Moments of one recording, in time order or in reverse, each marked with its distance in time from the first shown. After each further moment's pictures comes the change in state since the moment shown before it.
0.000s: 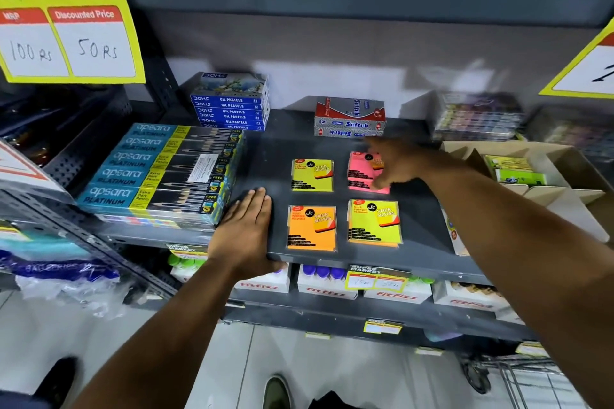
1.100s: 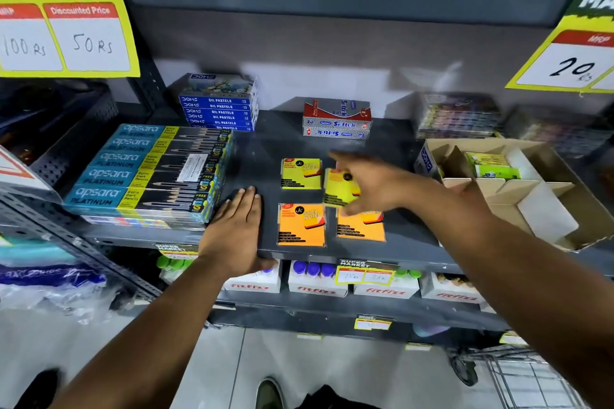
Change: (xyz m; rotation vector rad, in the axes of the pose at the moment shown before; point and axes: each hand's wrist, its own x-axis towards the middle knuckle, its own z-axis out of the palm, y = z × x) left_hand 0.001 0.003 -0.002 0.091 -0.029 0.005; right_hand -0.063 -0.048 0.015 -0.007 0.049 -0.186
